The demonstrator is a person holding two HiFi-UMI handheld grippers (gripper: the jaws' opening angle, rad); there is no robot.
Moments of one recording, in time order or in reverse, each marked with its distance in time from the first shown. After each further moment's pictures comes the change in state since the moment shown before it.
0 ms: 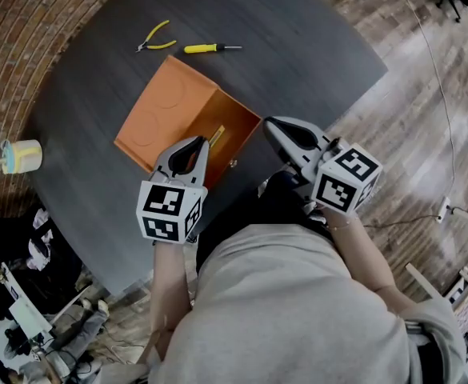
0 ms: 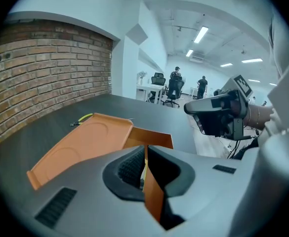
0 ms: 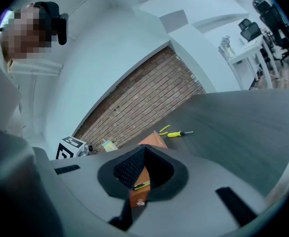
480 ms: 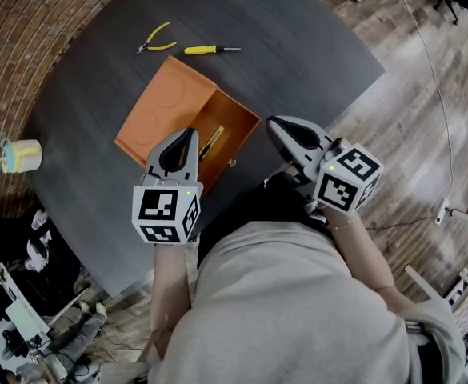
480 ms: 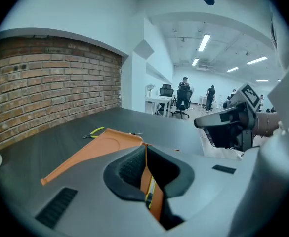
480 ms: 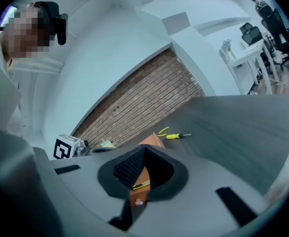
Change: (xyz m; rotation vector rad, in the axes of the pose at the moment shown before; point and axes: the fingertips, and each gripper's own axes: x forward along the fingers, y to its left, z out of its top) left arm -0.017 0.015 0.033 -0.008 -0.158 0.121; right arm -0.007 0.000 0.004 -0.025 -0.011 -0.013
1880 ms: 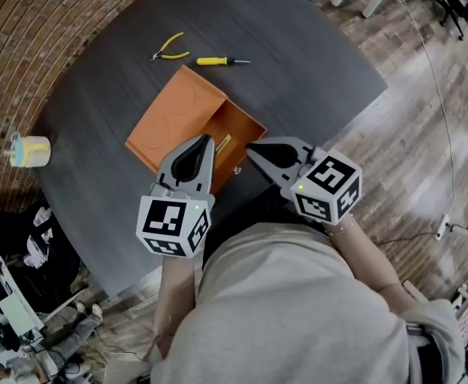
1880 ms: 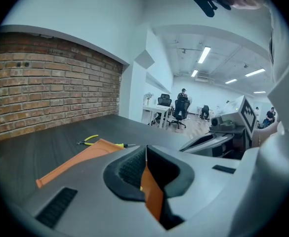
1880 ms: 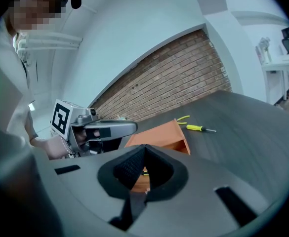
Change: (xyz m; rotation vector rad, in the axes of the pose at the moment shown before) left arm -0.016 -0.024 0.035 -0.067 -0.096 -0.042; right arm 0.027 0.049 -0.027 -0.263 0.266 0.143
